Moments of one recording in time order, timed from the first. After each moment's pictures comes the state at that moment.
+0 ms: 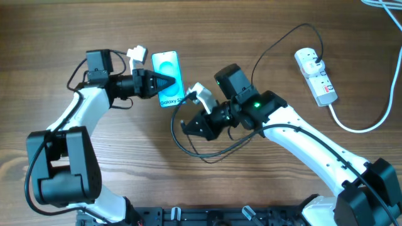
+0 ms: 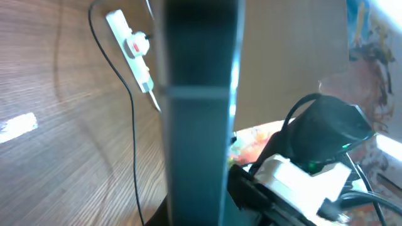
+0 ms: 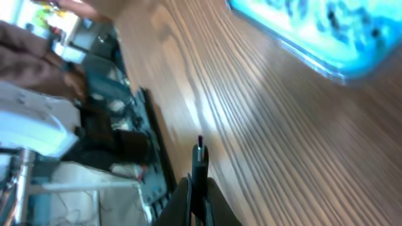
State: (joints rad) left arm 0.08 1.77 1.02 -0.25 1.52 -0.29; right arm 0.64 1.57 1.12 -0.53 -0.83 0.09
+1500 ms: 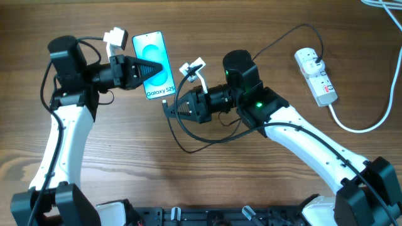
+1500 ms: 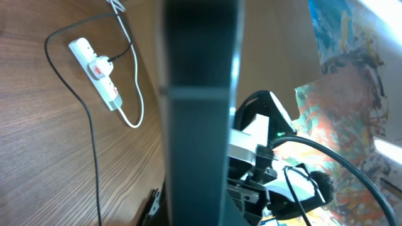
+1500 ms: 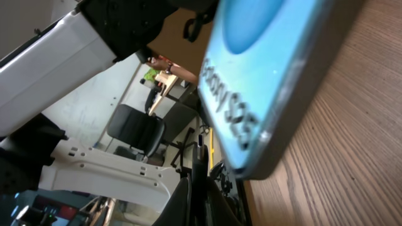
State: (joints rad) left arm 0.15 1.46 1.02 0.01 1.54 -0.79; right arm 0.62 1.57 1.08 0.10 -1.12 0.61
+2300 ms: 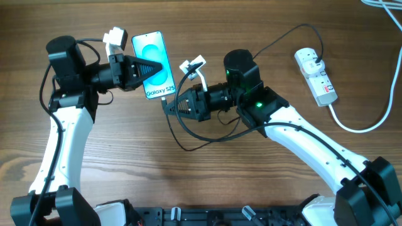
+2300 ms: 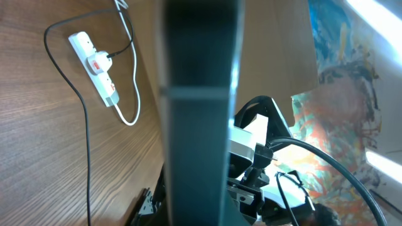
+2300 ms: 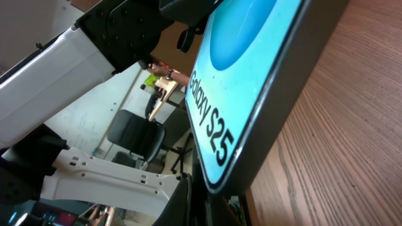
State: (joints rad) left arm 0.15 1.45 1.02 0.01 1.53 -0.87; right arm 0.62 1.57 1.08 0.14 -1.11 0.65
